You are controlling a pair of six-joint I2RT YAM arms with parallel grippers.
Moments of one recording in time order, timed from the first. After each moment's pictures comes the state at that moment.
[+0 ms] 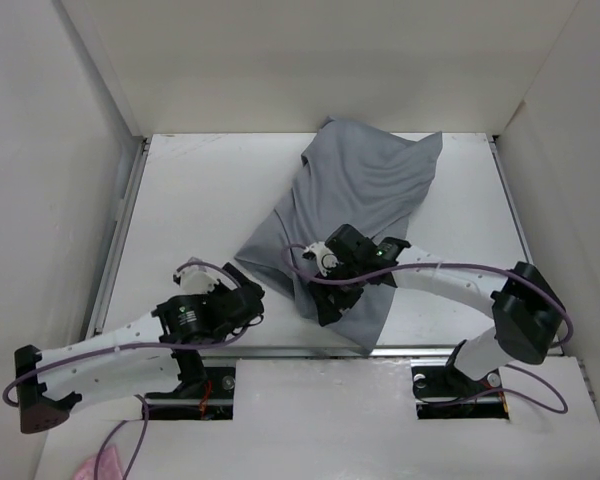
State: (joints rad) left arm -1.14 0.72 0.66 -1.04 -0.70 -1.77; right arm 0.88 1.52 1.03 -0.61 -0.42 0.16
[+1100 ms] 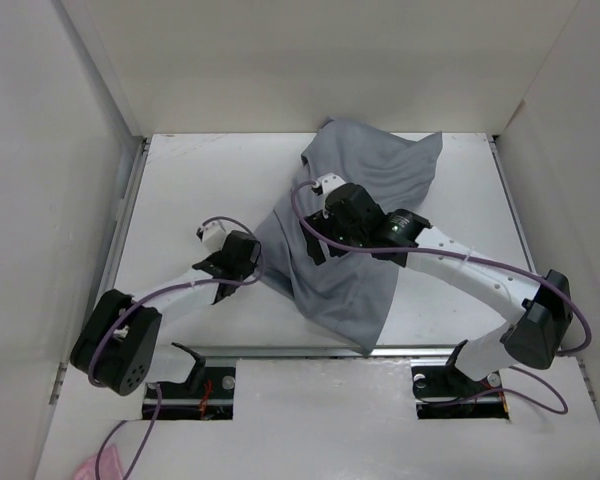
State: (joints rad) left arm -0.51 1.32 0.53 -0.08 -0.42 -1.00; right arm 0.88 1.48 1.35 -0.62 0.15 0.27
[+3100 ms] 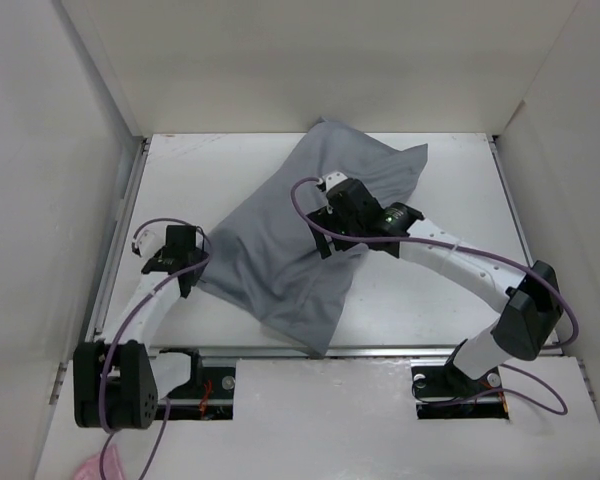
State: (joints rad) left arm -0.05 1.15 0.59 -0.48 -0.36 -1.06; right arm 0.81 1.54 1.35 -0.63 0.19 0.23
